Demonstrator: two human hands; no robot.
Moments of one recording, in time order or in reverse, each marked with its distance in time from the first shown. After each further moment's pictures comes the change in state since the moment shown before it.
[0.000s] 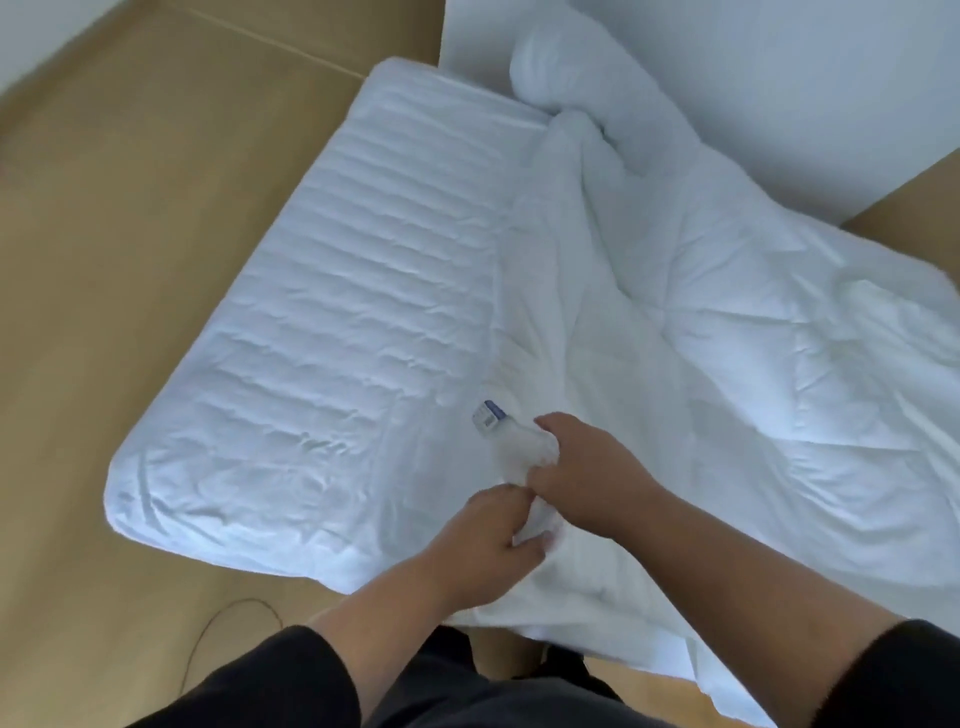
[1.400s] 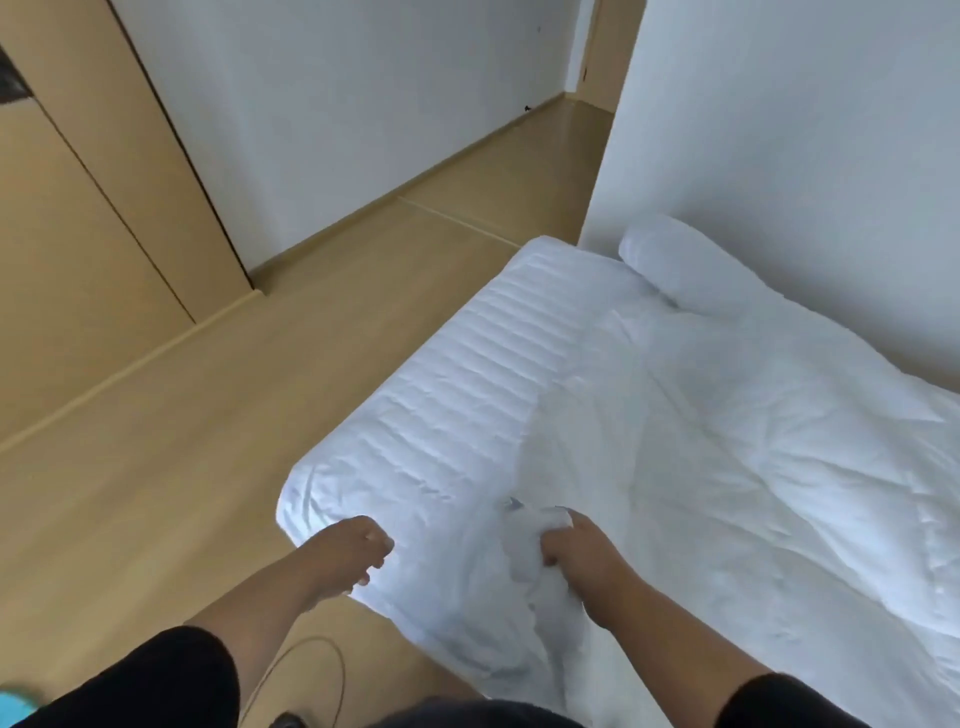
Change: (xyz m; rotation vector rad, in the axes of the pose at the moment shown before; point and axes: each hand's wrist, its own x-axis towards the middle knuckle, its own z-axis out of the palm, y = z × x) left_hand -0.200 -0.031 -0.095 -0.149 0.444 -0.748; right_hand -0.058 -0.019 0.064 0.661 -0.226 -0.232
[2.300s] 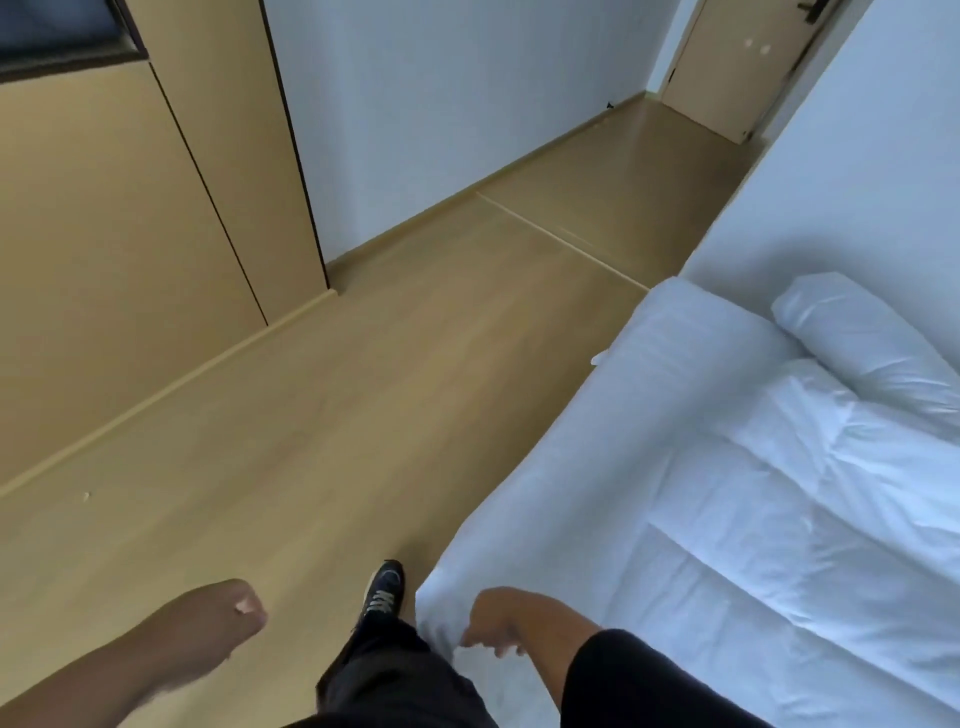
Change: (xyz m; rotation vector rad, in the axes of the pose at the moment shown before) left_hand 0.097 -0.218 -0.444 0.239 0.071 -0.169; right_hand 0.340 -0.122 0.399 -1.105 -0.568 0.469
